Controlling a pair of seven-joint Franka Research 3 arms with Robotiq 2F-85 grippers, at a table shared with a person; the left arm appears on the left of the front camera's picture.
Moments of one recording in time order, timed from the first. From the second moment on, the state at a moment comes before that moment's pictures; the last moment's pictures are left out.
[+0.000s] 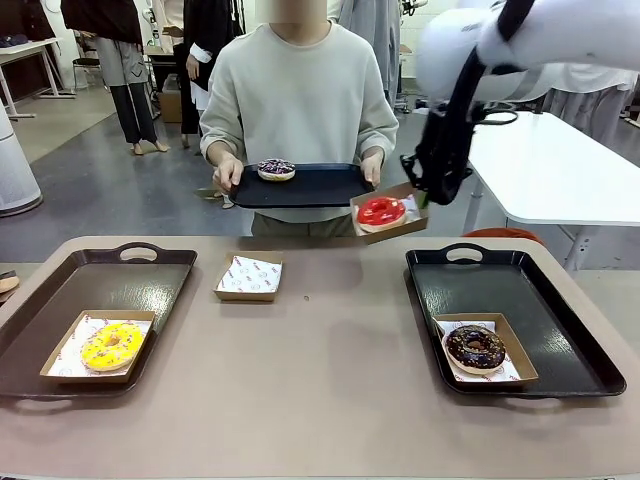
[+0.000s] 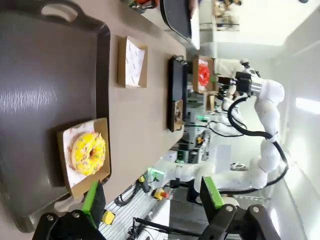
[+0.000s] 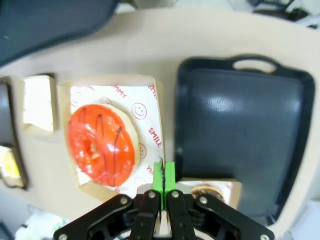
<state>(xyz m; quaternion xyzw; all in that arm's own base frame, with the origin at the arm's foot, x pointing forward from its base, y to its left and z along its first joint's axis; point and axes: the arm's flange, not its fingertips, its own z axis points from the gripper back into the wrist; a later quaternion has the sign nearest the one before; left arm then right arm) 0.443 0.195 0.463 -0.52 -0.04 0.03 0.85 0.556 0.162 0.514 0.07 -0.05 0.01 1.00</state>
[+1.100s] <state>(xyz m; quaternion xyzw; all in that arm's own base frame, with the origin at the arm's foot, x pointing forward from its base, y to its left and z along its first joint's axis) 0.565 -0.101 0.486 -0.16 0.07 -0.06 0.98 0.541 0.021 0.452 0.12 -0.02 -0.01 0.99</state>
